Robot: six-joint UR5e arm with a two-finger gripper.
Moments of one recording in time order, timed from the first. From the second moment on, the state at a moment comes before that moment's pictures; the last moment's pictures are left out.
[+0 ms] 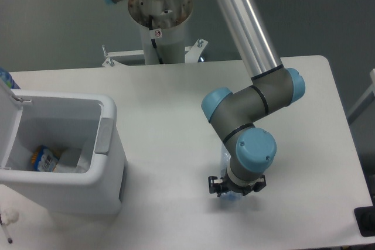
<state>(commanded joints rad) 2.49 -2.29 -1.33 -1.08 1.51 0.44</state>
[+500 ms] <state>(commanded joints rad) 2.51 -2.18 -1.29 -1.08 1.38 0.43</state>
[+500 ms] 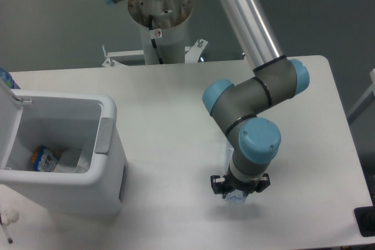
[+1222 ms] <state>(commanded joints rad) 2.52 -1.96 -1.19 -0.84 0.85 0.25</state>
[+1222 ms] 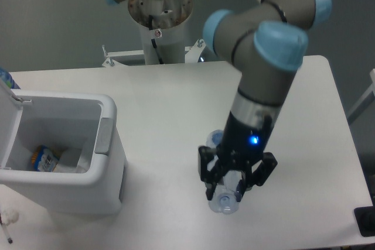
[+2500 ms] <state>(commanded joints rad) 2.24 -1.83 -1.29 -0.74 0.69 0.25</state>
